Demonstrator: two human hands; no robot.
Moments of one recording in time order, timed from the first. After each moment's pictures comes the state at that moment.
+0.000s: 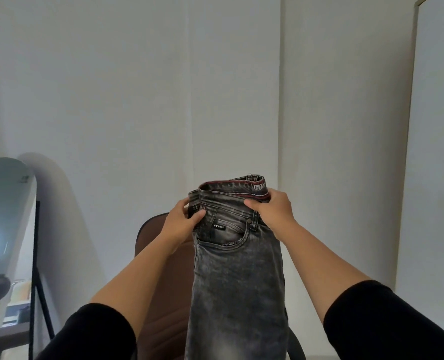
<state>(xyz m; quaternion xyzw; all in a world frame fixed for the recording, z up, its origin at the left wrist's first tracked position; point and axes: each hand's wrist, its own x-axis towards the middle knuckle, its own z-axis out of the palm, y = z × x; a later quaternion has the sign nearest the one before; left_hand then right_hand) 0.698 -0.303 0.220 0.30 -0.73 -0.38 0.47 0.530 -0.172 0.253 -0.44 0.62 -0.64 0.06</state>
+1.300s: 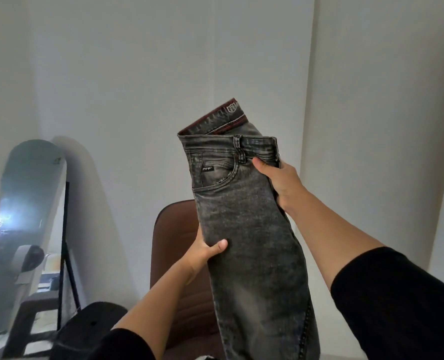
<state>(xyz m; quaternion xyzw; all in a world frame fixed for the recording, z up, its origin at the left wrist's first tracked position) 0.703 -0.291 0.139 0.21 -0.71 -0.55 0.39 0.541 -0.202 0.292 -0.45 0.43 -0.73 0.28</state>
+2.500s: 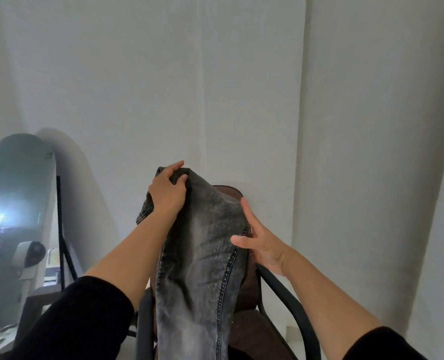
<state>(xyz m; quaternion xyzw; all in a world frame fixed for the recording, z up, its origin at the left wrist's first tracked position) 0.709 -0.320 0.232 0.39 -0.63 -0.24 0.62 0.538 -0.195 0.151 -0.56 0.42 -0.54 0.47</state>
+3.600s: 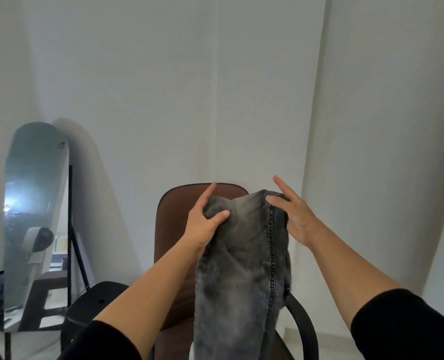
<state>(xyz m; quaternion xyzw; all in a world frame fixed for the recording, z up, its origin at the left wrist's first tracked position) 0.695 -0.275 0.163 0.23 -0.65 -0.49 0.53 0.501 -0.195 0.197 -0.46 0.45 -0.67 0.38</state>
